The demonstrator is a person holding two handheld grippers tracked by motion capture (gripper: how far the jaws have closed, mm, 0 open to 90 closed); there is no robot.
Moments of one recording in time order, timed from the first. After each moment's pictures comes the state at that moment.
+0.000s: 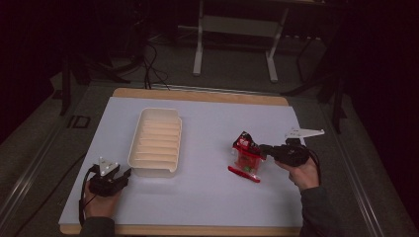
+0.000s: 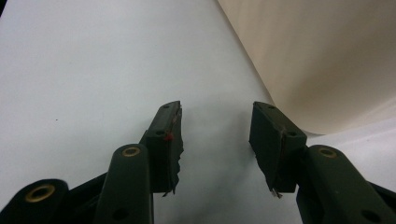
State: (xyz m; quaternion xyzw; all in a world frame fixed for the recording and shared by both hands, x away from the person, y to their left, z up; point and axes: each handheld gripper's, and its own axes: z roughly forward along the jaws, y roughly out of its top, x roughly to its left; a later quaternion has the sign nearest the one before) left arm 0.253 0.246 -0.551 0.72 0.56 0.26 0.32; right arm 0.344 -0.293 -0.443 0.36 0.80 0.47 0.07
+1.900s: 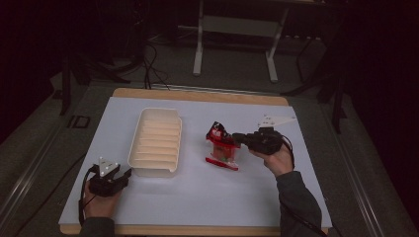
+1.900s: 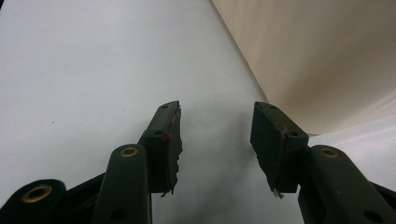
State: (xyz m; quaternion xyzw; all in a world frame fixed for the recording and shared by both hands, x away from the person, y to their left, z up) left arm 0.253 0.246 -0.550 0.72 0.55 0.26 0.33; right arm 0.365 -0.220 -0.424 0.27 0.82 0.51 0.07
